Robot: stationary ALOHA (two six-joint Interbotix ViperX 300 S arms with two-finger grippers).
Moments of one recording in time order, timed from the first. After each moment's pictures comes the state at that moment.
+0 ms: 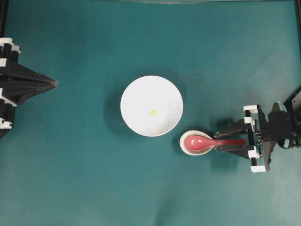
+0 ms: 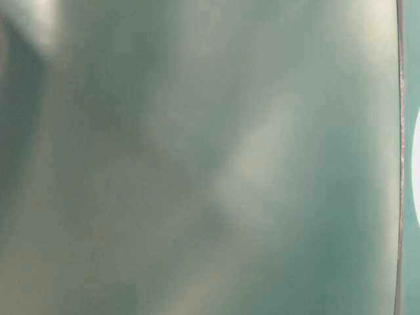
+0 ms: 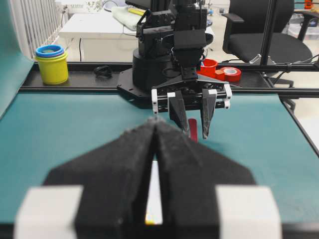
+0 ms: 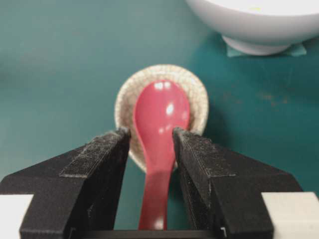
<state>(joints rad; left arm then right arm) 0.00 -0.97 1.18 0.01 -0.29 0.00 0.50 0.11 1.34 0.46 -1.20 0.07</state>
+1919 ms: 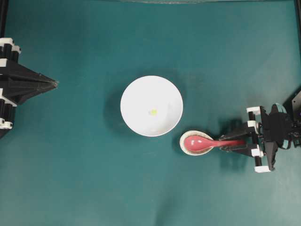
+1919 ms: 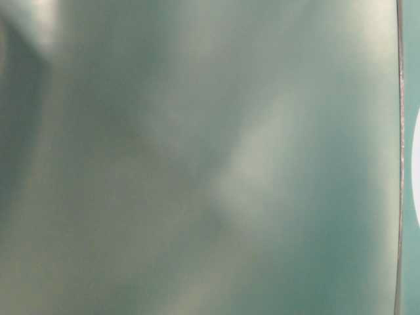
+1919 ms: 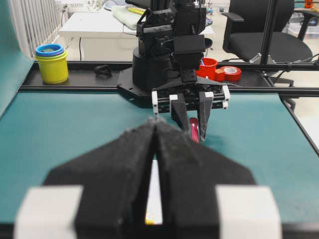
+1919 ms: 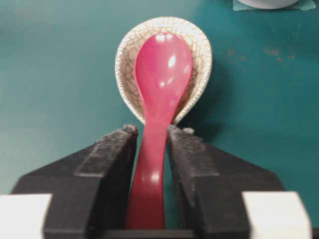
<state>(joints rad) 0.00 -0.97 1.18 0.01 -0.29 0.00 0.52 0.11 1.37 0.46 -1.13 0.08</state>
